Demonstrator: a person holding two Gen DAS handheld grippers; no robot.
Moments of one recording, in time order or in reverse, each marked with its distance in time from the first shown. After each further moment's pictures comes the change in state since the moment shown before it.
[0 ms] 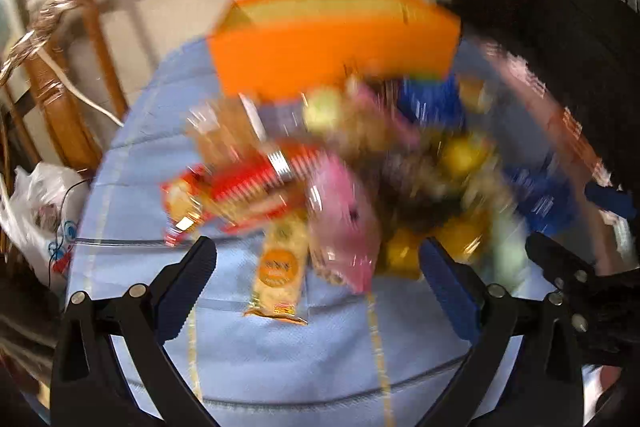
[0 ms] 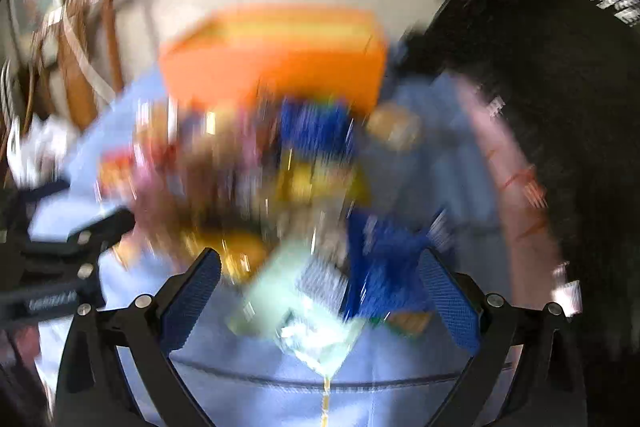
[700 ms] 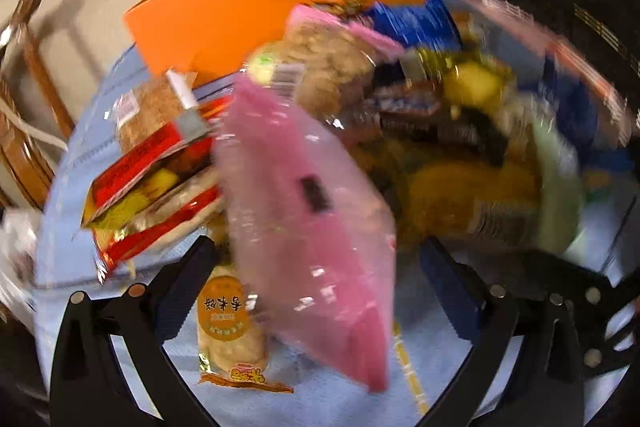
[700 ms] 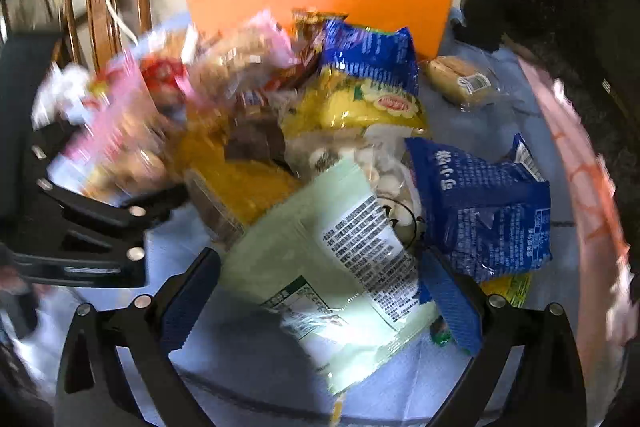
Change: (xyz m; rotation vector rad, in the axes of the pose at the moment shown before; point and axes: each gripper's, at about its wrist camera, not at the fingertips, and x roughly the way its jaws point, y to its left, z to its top) left arm 0.064 -0.019 -0.010 0.210 -0.007 -0.025; right arm 0.059 0.015 -0.021 -0.135 0.066 0.003
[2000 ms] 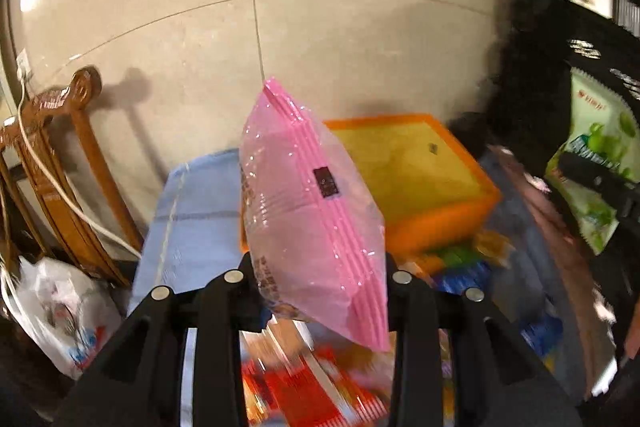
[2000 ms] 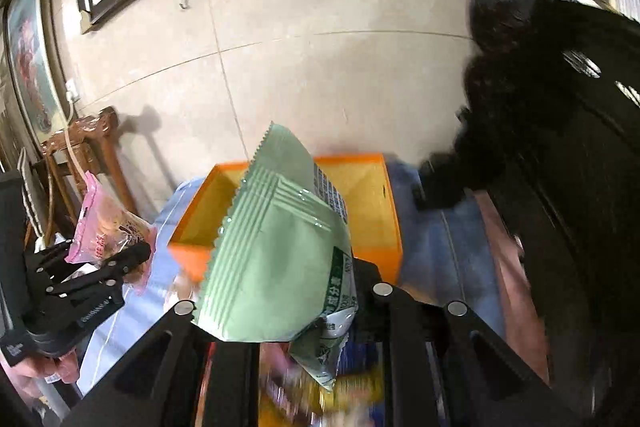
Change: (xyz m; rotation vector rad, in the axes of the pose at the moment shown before) left arm -0.091 0.118 0.194 -0.224 -0.219 0.063; right arm -0.101 -0.086 0.240 0.236 -0.351 0.025
